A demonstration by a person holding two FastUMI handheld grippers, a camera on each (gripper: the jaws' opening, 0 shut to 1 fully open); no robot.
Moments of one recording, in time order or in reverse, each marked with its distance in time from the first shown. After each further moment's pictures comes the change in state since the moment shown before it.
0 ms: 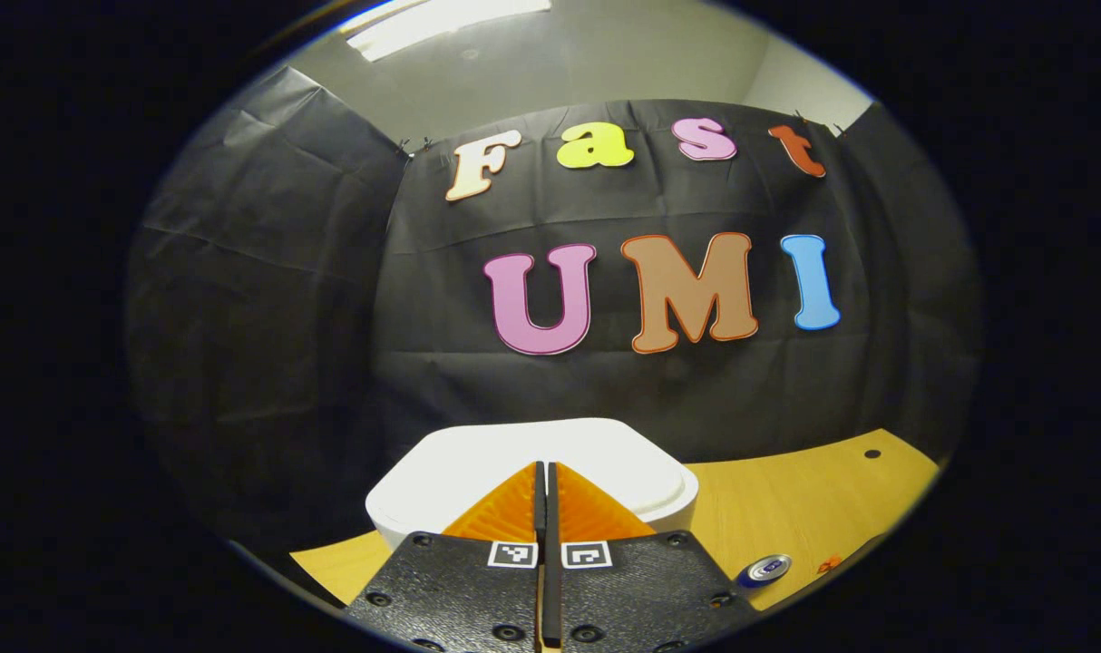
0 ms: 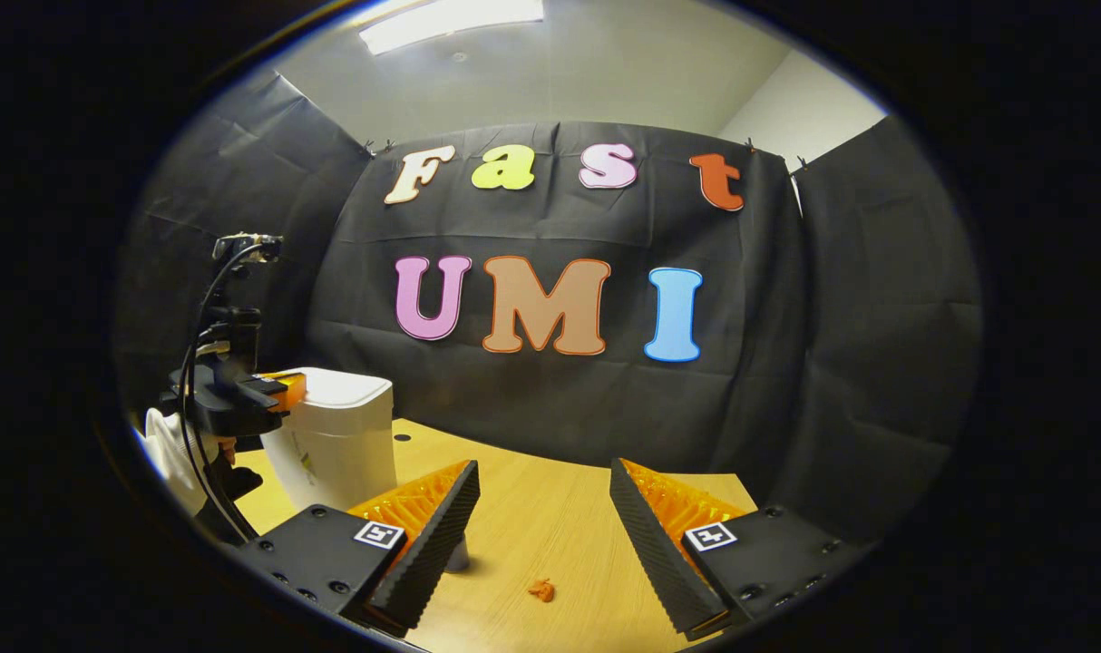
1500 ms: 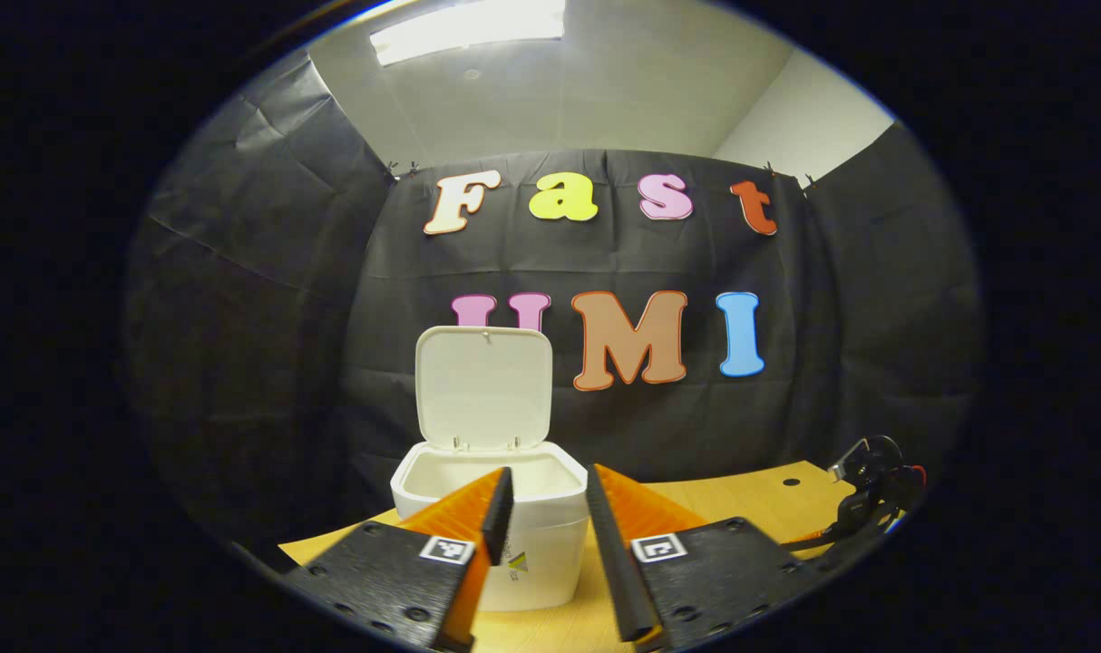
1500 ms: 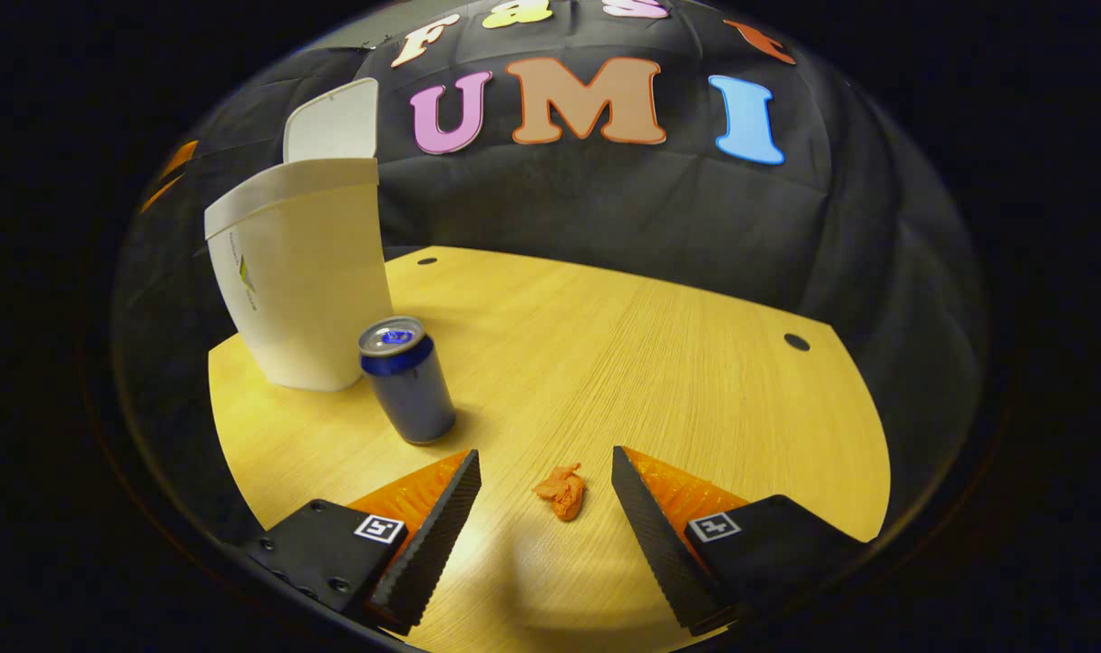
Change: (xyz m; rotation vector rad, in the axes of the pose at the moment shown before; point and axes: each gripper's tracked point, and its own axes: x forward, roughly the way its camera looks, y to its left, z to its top) left arm -0.115 -0.024 0.047 -0.117 -0.074 -0.170; right arm 0.109 0.012 -0.253 -0.023 0.588 0.214
